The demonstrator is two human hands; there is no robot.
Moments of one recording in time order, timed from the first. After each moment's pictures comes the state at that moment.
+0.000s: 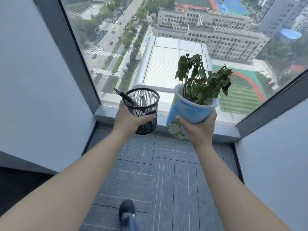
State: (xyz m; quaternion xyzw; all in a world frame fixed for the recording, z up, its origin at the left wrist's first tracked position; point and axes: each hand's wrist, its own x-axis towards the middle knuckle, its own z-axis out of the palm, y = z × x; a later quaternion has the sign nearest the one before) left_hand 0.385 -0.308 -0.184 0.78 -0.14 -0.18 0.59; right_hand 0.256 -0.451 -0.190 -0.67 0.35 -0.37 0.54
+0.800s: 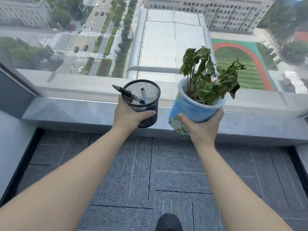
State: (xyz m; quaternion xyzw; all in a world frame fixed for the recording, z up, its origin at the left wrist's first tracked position) left_hand 0.615 -0.574 -0.624 0.78 -0.14 -0.22 0.57; right_hand 0.473 -0.700 -0.640 -0.65 0.42 -0.37 0.51
